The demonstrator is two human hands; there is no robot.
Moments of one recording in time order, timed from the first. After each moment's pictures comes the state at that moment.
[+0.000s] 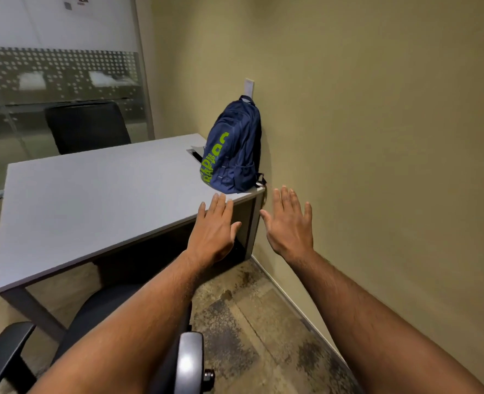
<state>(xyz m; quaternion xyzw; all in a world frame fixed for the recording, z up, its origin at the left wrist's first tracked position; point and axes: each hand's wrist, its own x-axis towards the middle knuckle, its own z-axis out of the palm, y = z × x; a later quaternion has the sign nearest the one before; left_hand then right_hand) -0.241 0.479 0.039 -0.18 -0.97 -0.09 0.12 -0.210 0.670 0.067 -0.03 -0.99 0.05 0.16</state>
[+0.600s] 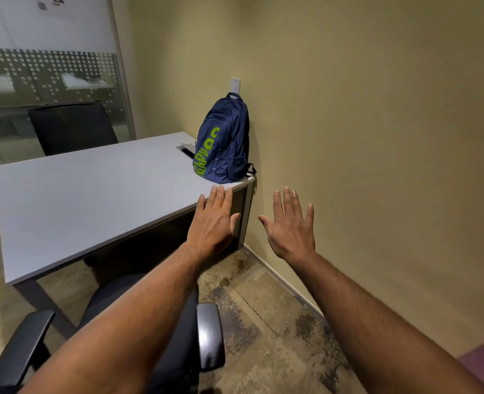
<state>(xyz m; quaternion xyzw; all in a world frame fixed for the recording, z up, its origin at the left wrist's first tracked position) -0.148 0.406 0.048 -0.24 -0.95 -0.12 0.15 -0.085 0.597 0.053 -0.09 -0.99 0.00 0.14</state>
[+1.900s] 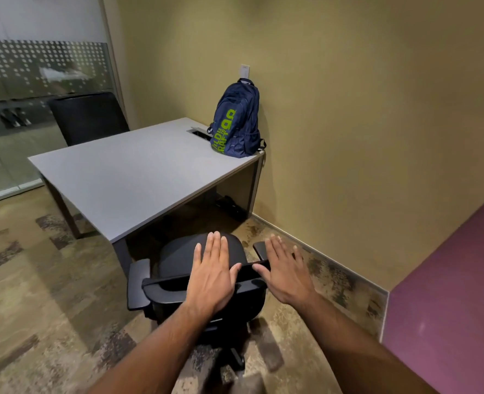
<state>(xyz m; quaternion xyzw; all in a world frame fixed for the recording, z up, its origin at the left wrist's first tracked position) 0.106 0.016 -0.035 -0.29 -0.95 -0.10 0.06 0.169 0.217 -0.030 -0.10 -0.99 0.05 0.00</state>
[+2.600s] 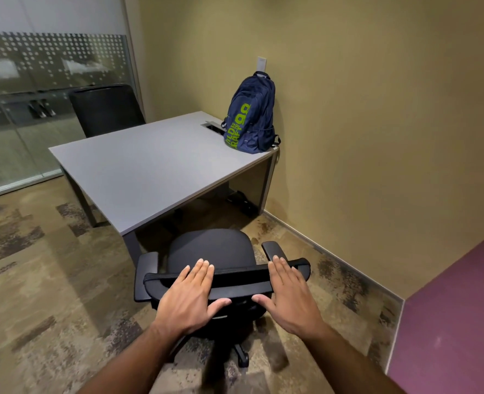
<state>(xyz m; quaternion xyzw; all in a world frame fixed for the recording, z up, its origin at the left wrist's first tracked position) 0.107 -0.042 -0.069 -0.34 -0.94 -0.02 0.03 0.195 0.222 -0.067 -0.04 -1.00 0.06 0.00</state>
